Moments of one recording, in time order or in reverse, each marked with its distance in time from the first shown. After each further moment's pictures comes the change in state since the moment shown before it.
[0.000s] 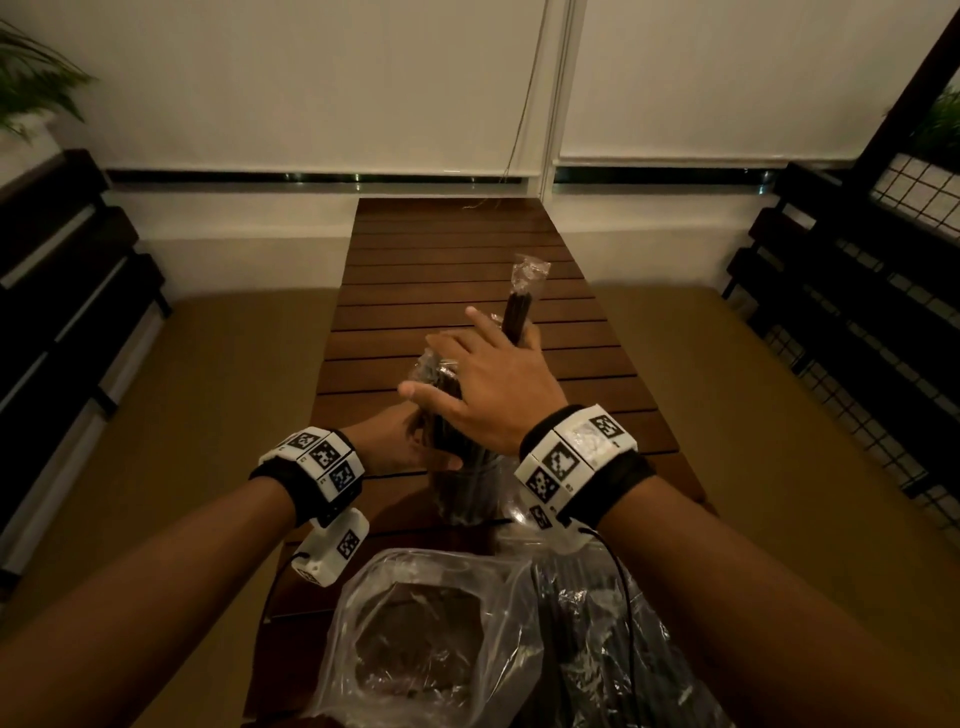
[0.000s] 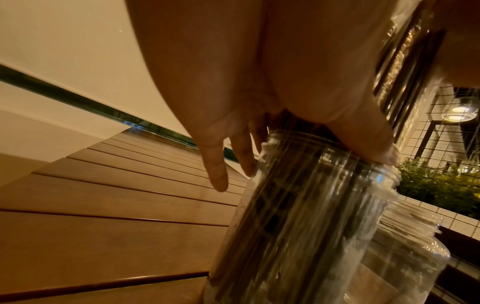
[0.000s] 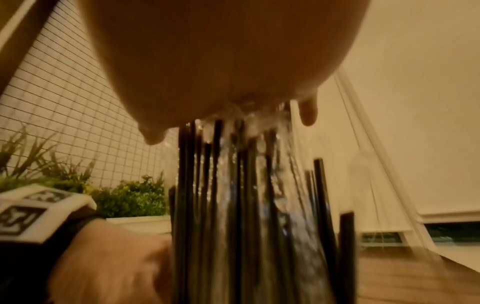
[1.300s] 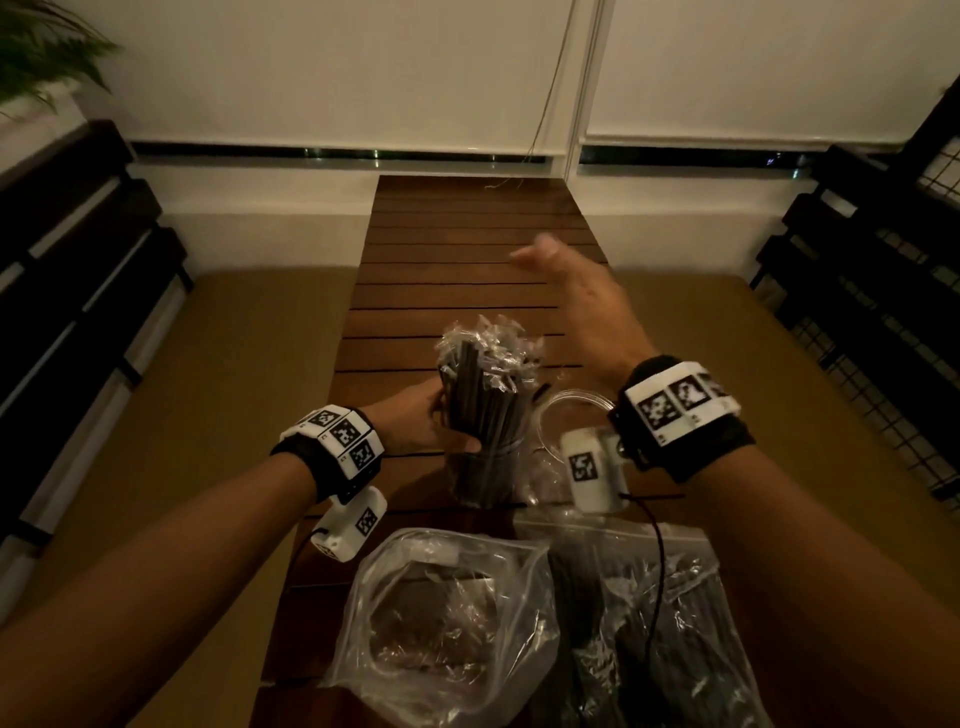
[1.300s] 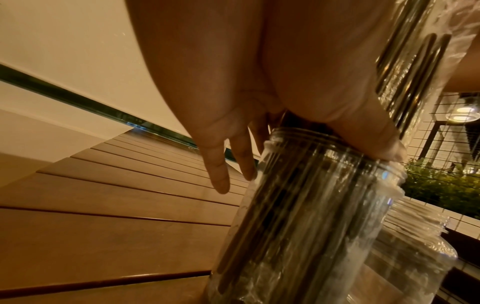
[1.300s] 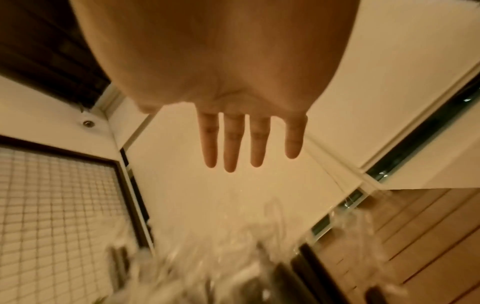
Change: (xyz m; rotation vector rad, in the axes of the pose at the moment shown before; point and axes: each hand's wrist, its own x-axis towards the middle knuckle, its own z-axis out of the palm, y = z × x) left_hand 0.003 -0.008 -0.003 0.068 0.056 -0.042; right_hand 0.000 0.038 -0.042 0.888 0.215 0.233
